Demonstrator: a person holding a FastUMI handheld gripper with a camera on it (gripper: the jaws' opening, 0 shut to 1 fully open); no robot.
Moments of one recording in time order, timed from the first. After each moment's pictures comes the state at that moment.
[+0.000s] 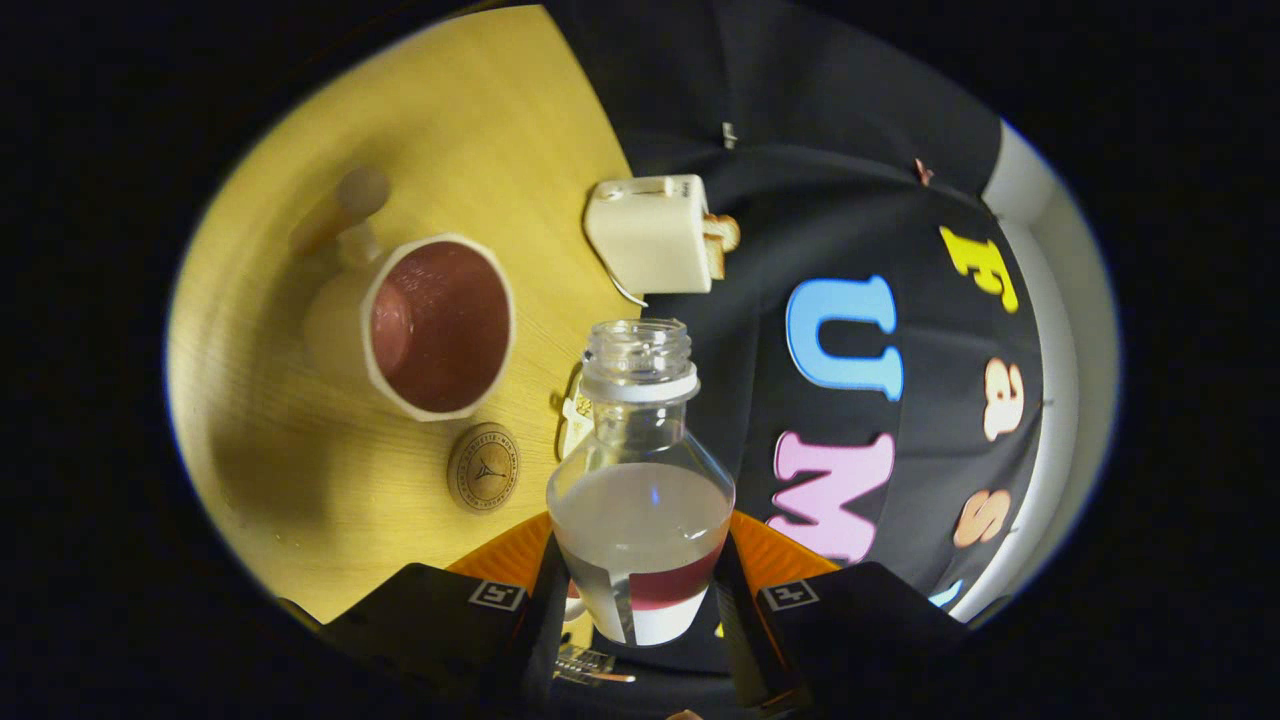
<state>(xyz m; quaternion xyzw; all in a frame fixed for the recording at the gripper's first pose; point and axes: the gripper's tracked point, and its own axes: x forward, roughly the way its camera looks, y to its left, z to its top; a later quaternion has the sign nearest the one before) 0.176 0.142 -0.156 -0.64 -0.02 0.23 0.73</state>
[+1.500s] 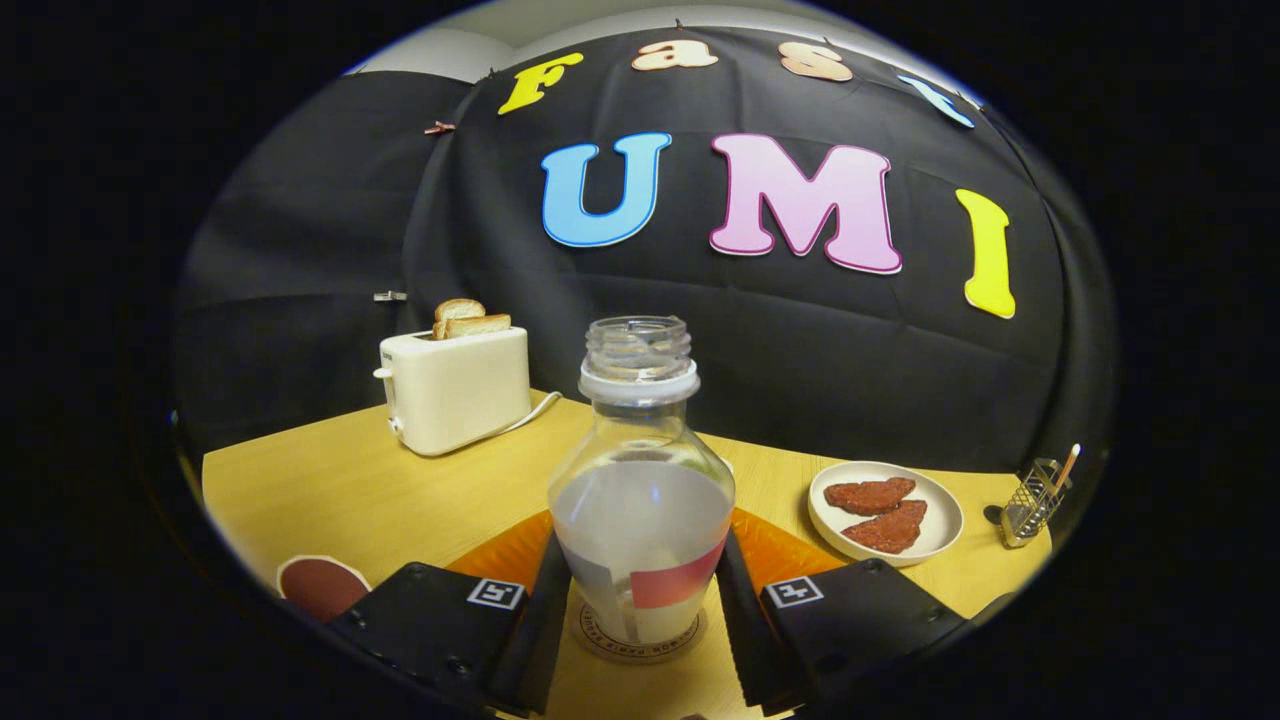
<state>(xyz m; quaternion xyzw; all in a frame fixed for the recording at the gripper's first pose) 0.281 0.159 -0.236 -0.03 0.08 0.25 0.96</state>
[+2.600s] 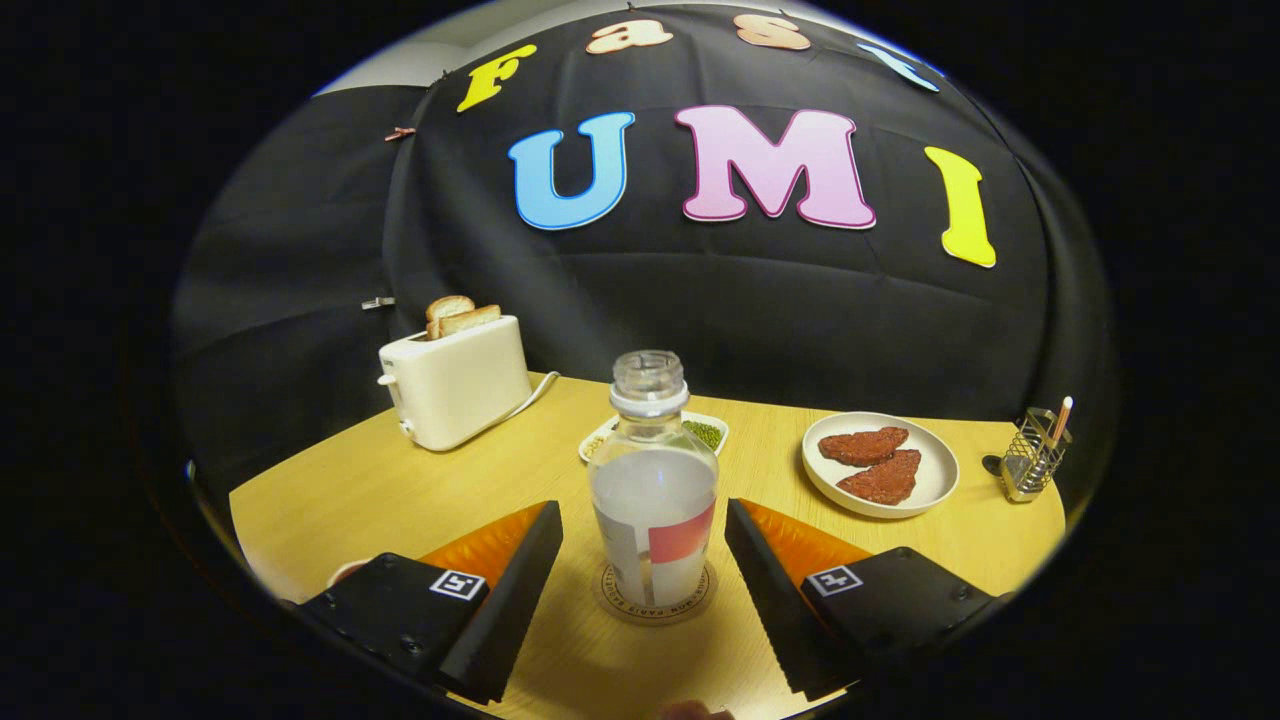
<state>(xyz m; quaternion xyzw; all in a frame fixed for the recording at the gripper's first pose) 0.240 0.136 -0.203 0.00 0.13 0.24 0.96</state>
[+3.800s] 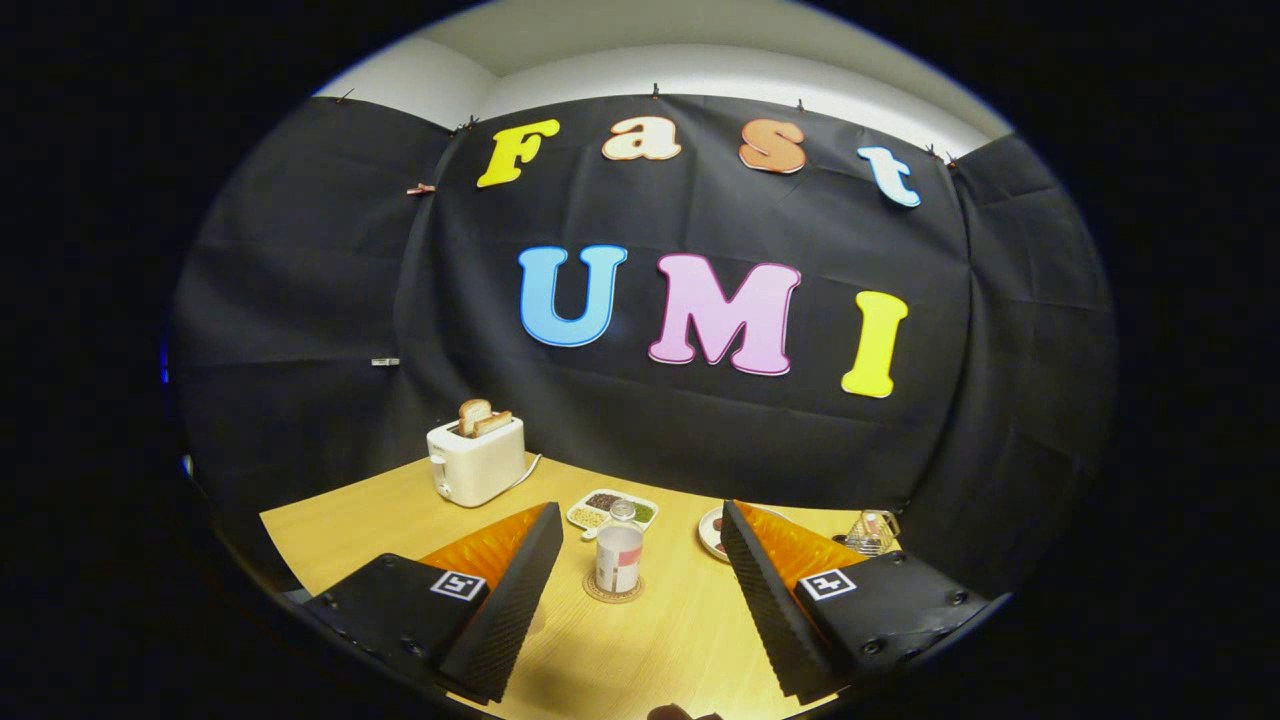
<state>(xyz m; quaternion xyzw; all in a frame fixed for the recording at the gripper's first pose) 0.065 0.045 0.002 -0.03 0.02 0.16 0.99</state>
